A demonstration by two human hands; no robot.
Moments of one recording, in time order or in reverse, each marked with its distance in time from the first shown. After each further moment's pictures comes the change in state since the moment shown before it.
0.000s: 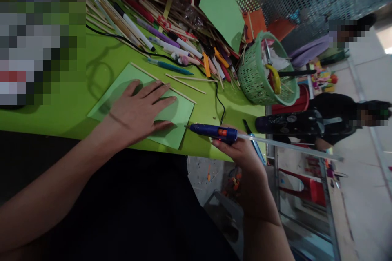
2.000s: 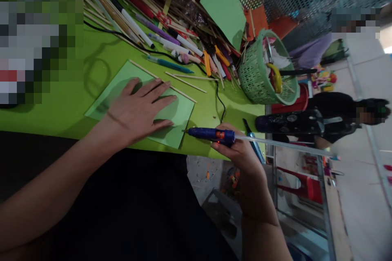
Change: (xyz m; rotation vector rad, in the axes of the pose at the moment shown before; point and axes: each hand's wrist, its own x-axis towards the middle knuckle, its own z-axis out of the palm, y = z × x) left_hand 0.000 0.000 -0.002 -0.035 -0.035 -0.016; right_hand 0.000 -0.002 0.002 0.053 -0.034 -0.020
